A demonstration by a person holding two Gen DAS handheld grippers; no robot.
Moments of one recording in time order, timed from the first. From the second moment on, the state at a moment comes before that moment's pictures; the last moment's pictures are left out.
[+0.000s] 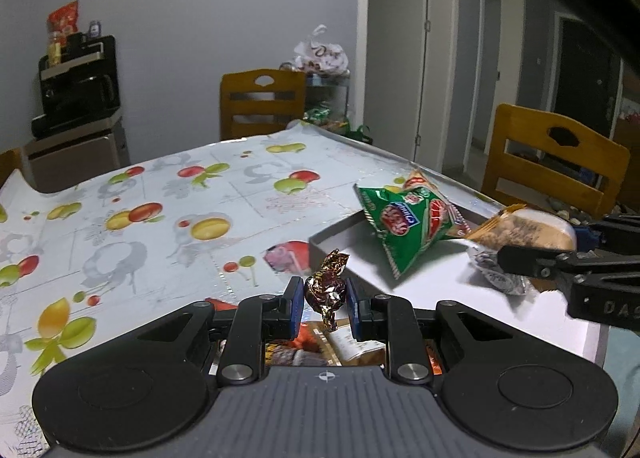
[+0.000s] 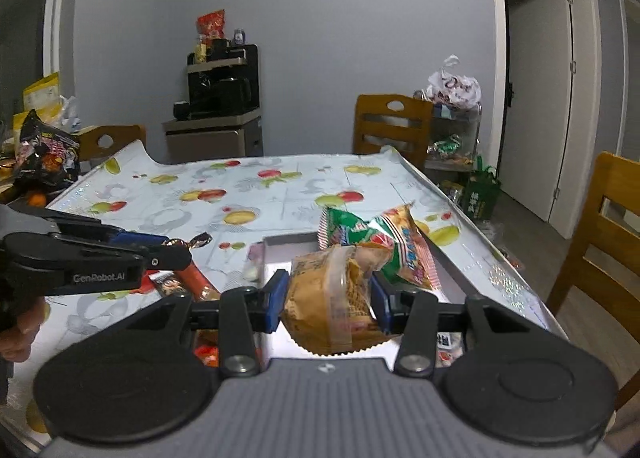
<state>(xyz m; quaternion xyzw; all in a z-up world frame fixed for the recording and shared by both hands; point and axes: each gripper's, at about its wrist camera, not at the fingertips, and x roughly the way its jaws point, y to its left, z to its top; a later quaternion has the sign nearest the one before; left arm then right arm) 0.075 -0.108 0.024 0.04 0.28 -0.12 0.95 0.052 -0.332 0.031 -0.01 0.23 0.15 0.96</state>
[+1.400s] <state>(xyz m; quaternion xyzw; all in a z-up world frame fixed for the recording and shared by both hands) 0.177 -0.176 -0.003 0.07 0.33 -0.11 0.93 0.132 -0.317 -0.011 -0.04 0.33 0.17 0.93</state>
